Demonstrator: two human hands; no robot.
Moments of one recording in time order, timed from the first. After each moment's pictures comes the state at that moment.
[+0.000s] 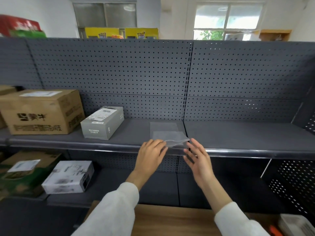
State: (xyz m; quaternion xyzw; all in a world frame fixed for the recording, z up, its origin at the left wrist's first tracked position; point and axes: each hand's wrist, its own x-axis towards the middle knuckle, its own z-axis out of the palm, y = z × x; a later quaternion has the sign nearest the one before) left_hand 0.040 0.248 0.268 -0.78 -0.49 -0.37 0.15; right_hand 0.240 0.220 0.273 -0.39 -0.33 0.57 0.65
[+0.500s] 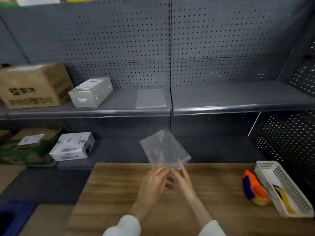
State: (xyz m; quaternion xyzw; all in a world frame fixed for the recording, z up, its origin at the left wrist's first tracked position) left_hand 0.117 0.049 0.107 -0.80 -0.51 -0.29 -0.03; right_hand 0.261 0.056 0.106 -0.44 -0.27 0.68 0.53
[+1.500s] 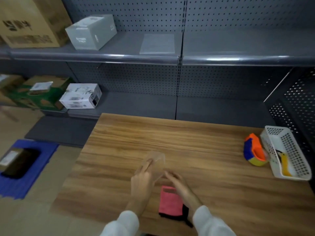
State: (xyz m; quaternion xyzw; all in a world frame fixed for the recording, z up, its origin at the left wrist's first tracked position) left_hand 0.126 -0.101 0.021 -0.67 -0.71 -0.15 -0.13; right_hand 0.294 -0.075 -0.031 -0.54 -0.32 0.73 0.27
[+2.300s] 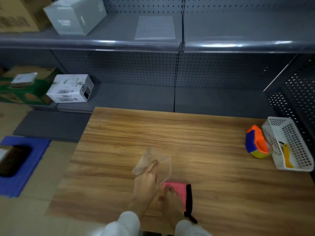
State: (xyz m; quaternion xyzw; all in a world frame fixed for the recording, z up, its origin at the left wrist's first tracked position) left_hand 0.115 -0.092 -0.013 -0.69 -0.68 -0.12 -0.21; right_hand 0.240 -0.133 -0.098 -0.67 -0.63 0.38 -0.05
